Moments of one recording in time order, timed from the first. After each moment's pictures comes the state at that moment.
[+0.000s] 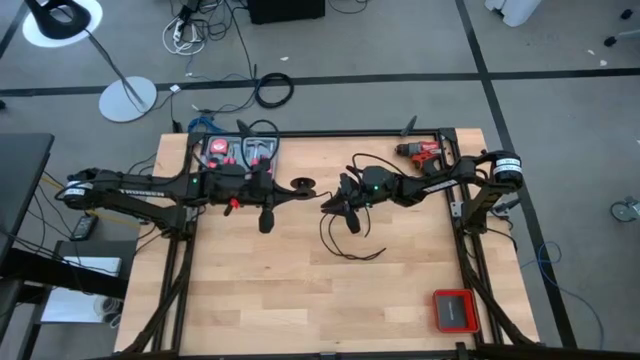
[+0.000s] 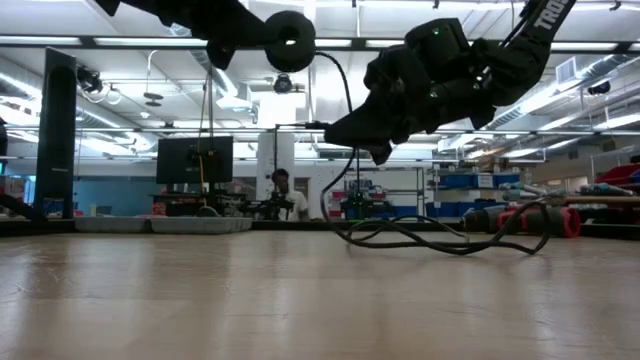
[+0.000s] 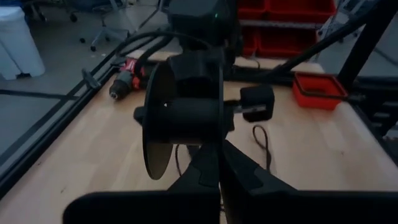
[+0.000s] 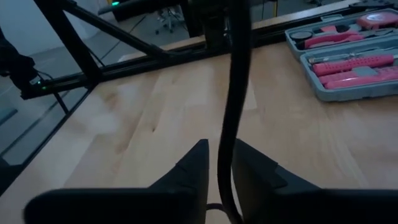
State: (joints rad) left arm 0.04 1.06 0.78 -0.01 -0.07 -0.07; right arm -0.17 1.67 0.70 0.69 -0.32 0.16
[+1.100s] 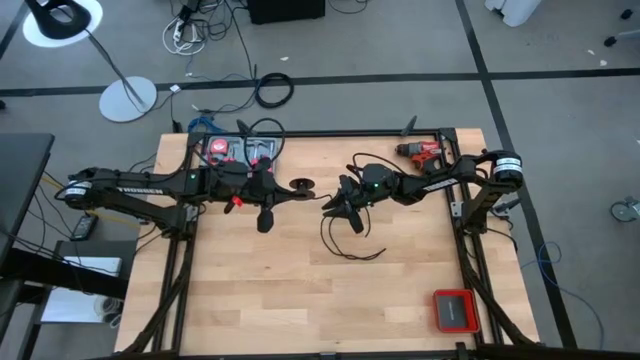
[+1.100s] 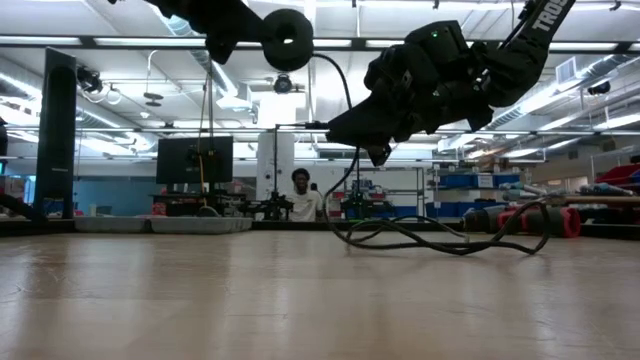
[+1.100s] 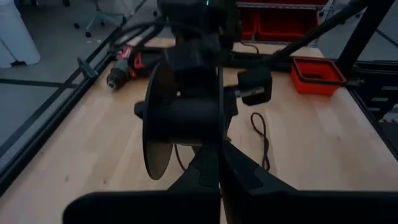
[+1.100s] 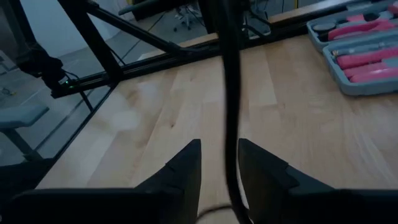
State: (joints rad) left arm 0.04 1.07 0.86 -0.15 -0.05 -0.06; right arm -0.19 1.67 0.70 0.70 -0.42 0.20
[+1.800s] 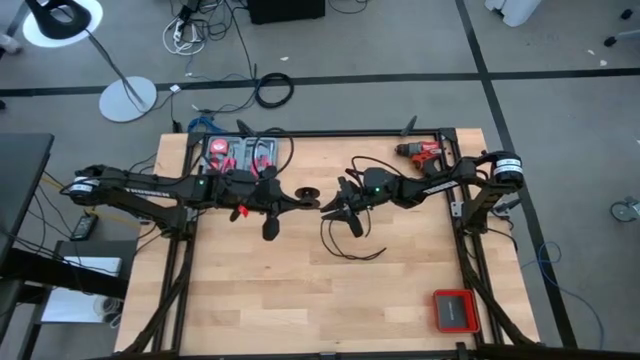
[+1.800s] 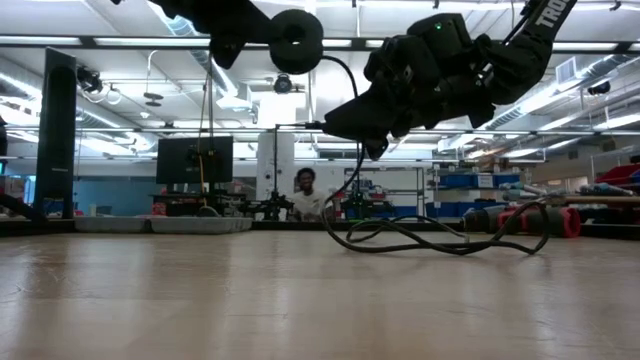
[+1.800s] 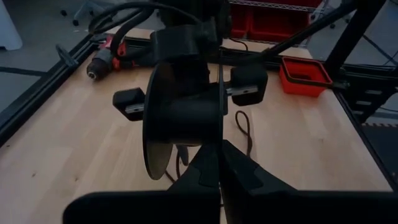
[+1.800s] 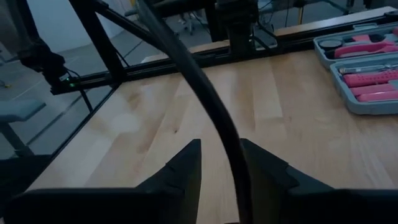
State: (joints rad) left arm -0.03 1.13 0.86 -0.10 -0.08 -0.14; right arm -0.15 1.67 0.70 0.73 -0.38 0.15
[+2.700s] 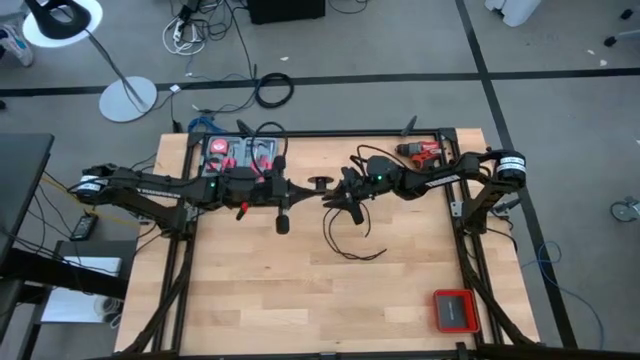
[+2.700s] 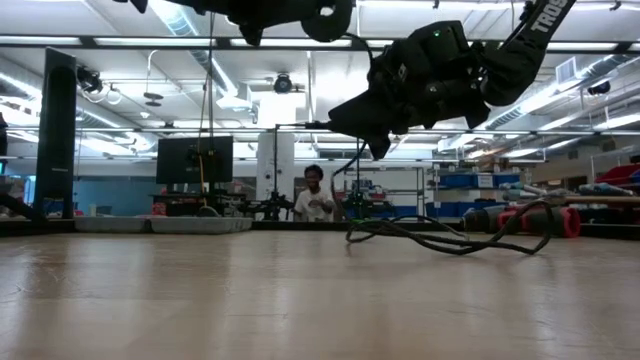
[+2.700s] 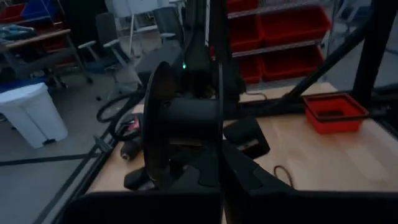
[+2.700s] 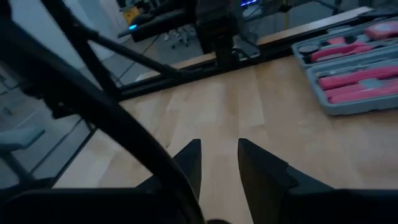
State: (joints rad) left arm -0.01 1.22 0.84 0.25 -0.12 0.15; right arm -0.25 1.65 0.70 0.73 -0.44 0.24
